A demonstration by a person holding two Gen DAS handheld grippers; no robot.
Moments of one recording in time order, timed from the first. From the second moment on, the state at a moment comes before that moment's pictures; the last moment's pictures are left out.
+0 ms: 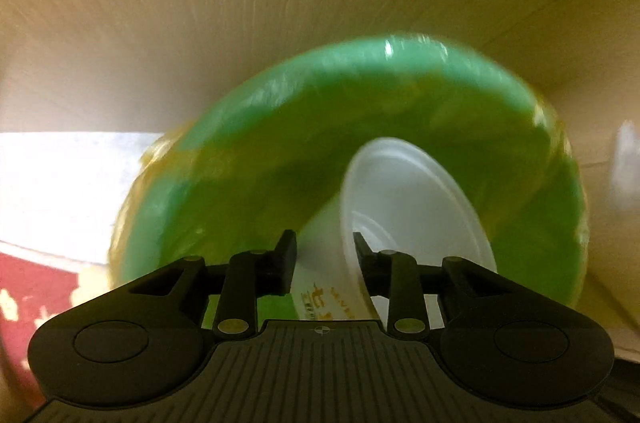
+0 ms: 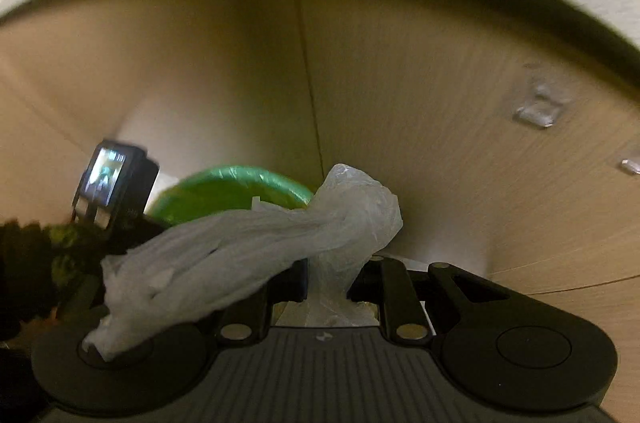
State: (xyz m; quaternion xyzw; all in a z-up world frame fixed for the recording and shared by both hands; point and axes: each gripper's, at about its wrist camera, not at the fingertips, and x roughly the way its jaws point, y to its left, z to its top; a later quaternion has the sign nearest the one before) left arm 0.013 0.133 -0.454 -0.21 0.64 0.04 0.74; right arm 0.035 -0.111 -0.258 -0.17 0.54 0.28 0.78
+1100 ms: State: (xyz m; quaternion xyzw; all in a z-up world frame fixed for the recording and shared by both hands) left arm -0.081 0.245 -0.337 -0.42 0.45 0.10 0.78; right arm 0.011 -0.036 -0.348 -0.17 0.61 0.45 0.63
